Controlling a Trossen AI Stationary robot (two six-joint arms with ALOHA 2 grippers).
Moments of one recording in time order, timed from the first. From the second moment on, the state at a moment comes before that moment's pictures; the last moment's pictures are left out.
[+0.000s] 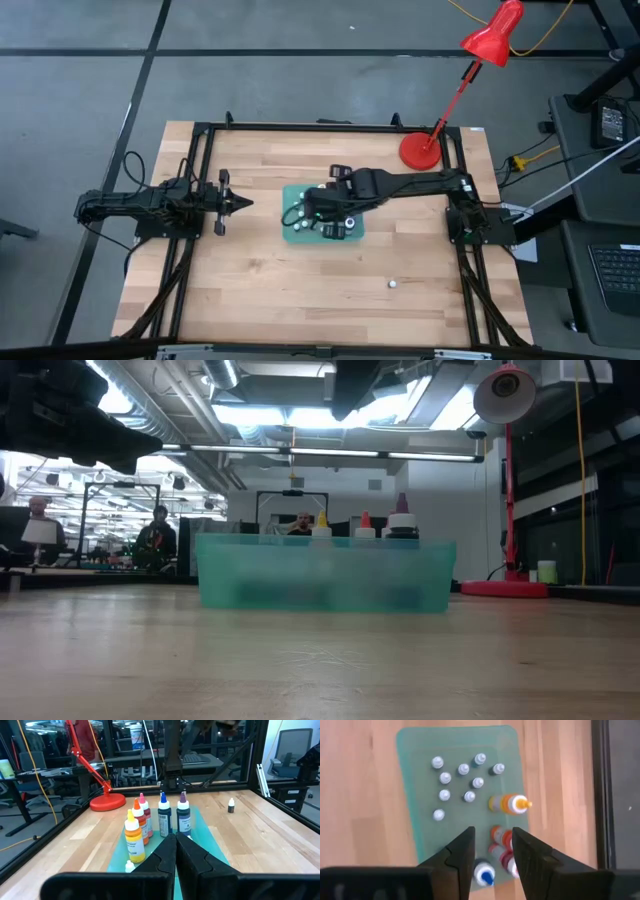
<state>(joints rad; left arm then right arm) 0.04 0.02 0.06 -0.08 -0.03 0.07 0.15 2.08 2.22 -1.40 0.34 0.16</state>
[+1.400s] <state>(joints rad) 0.04 0.02 0.06 -0.08 -0.03 0.07 0.62 1.97 2.19 -1.54 0.37 0.76</state>
